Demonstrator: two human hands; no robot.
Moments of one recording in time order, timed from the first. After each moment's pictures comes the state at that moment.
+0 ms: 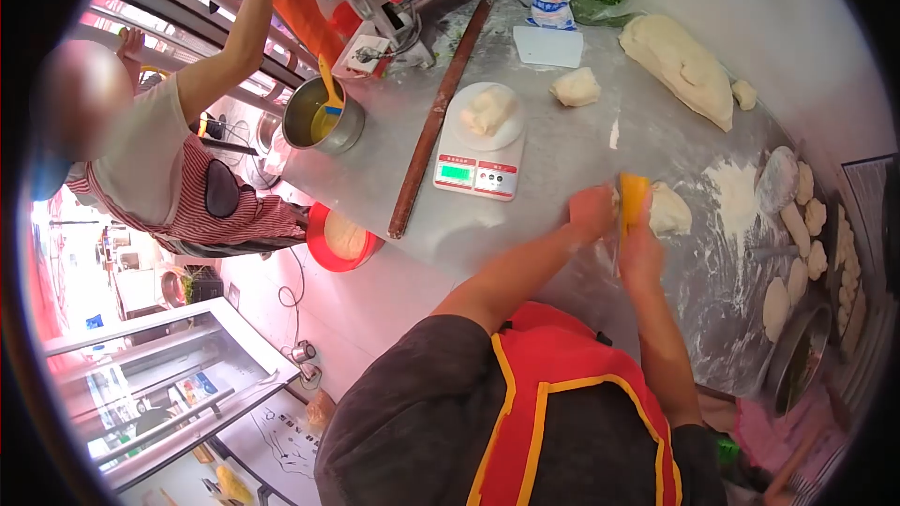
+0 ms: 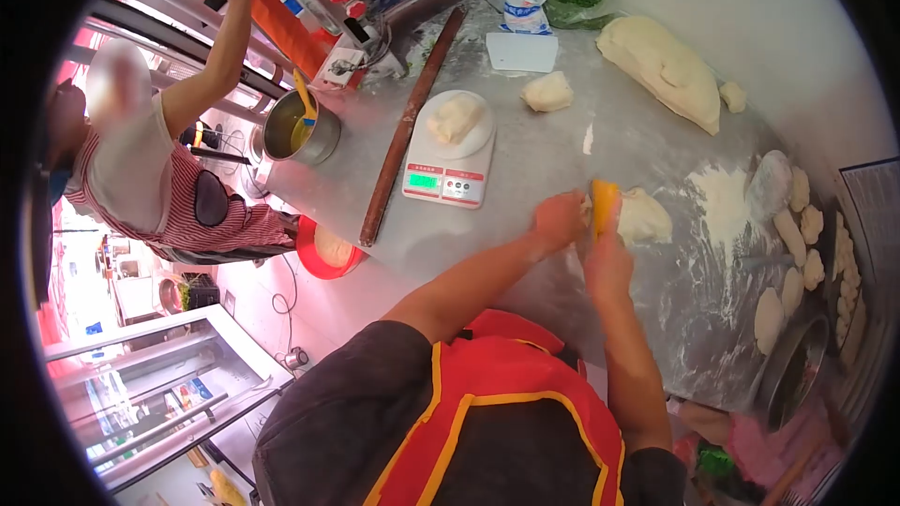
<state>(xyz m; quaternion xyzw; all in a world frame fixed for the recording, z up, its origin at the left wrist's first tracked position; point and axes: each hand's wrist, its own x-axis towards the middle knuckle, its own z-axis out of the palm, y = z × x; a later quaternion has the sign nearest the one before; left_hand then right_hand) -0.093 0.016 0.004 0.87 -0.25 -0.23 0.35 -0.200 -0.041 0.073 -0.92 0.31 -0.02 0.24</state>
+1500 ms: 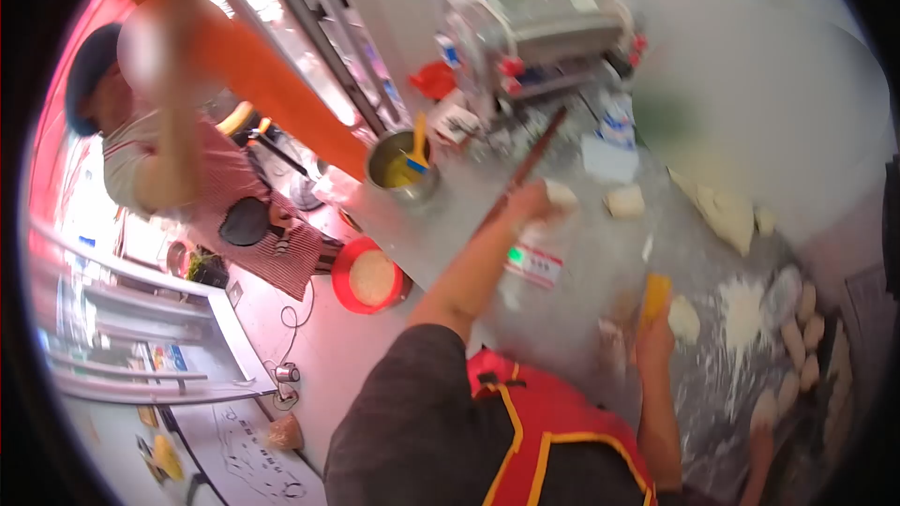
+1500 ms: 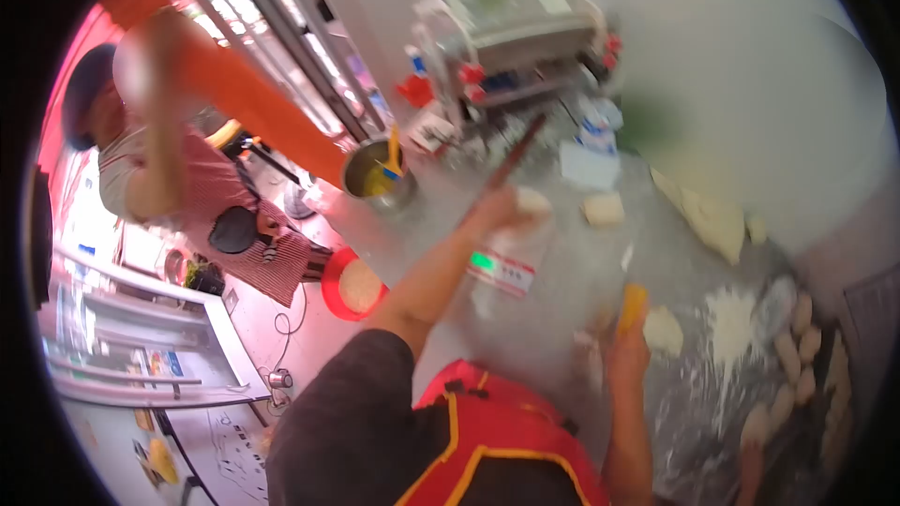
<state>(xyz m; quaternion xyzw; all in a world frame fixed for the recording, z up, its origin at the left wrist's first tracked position) 0.128 0.157 0.026 0.94 -0.17 -0.12 0.27 -0.191 -0.046 0.069 -0.93 0.27 -0.07 0.23</state>
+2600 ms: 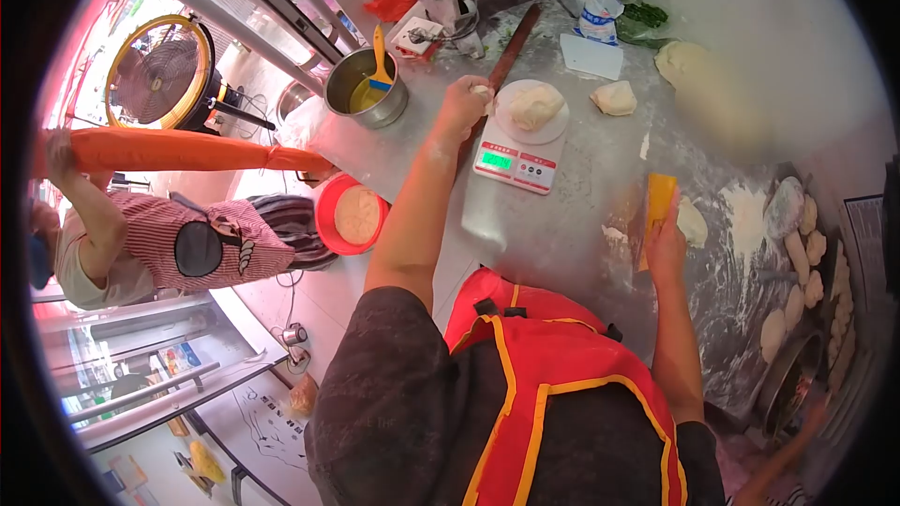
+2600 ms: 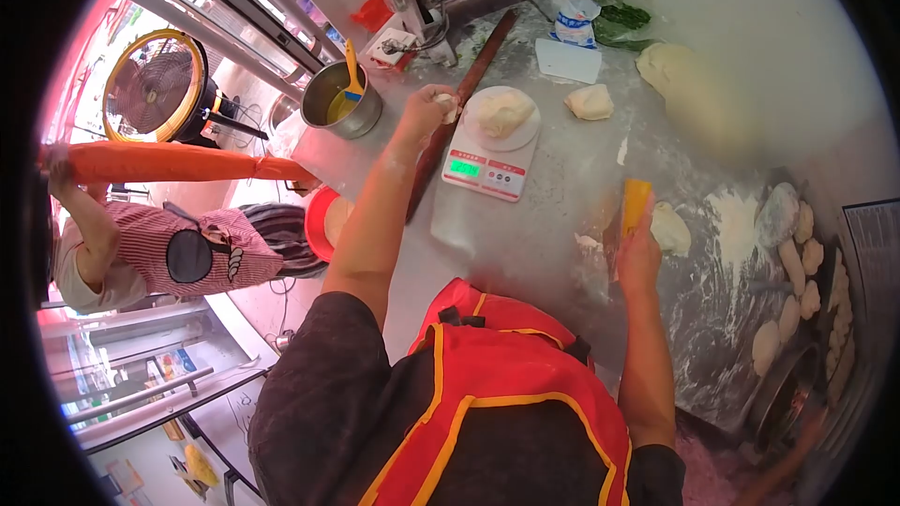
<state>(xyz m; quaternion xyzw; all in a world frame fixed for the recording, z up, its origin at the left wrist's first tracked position) 0.125 0.234 0.050 0.72 -0.03 -0.17 0.67 -0.190 -0.048 0.069 -0.93 0.28 -0.04 0.21</state>
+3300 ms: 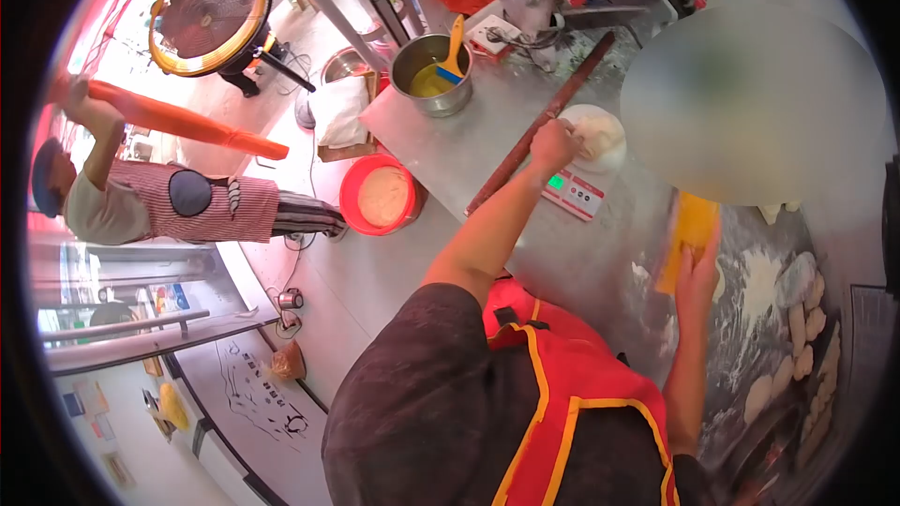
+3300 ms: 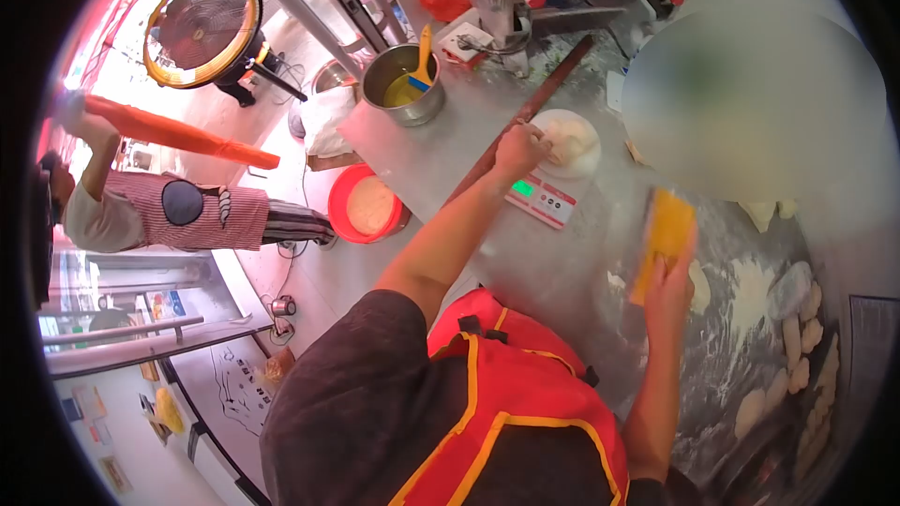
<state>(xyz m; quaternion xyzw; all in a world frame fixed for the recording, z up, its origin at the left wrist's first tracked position) 0.091 0.201 0.005 0.88 -0.04 -0.06 0.47 -0.152 -0.004 0.145 -0.92 0.20 -0.13 0.30</state>
